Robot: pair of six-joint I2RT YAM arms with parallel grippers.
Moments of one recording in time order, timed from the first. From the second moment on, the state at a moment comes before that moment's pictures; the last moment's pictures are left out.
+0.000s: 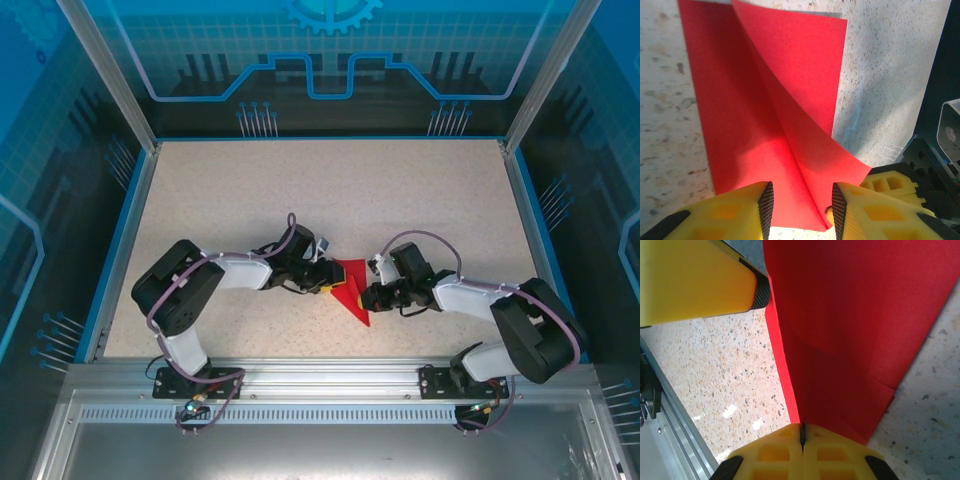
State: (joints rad) left arm -0.64 1.77 0.79 0.14 0.57 -0.99; right arm 0.51 1.40 0.47 -0.09 -0.59 0.43
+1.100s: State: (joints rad) left arm -0.67 1.86 0.90 0.07 0.55 -0.98; right arm 0.43 1.46 0.43 0.00 -0.71 0.52
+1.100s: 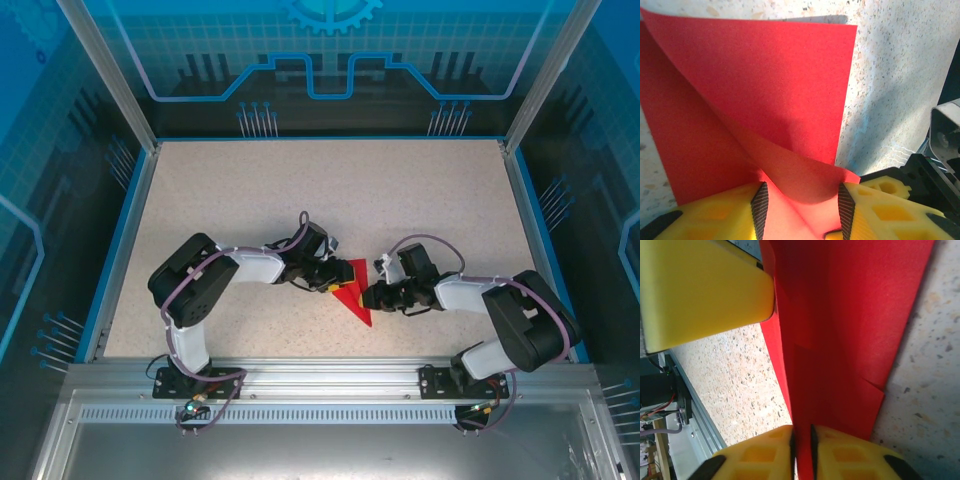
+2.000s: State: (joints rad) left arm -0.67 1.86 0.91 0.05 0.55 -0.97; right arm 0.34 1.62 0.55 0.01 -0.84 0.51
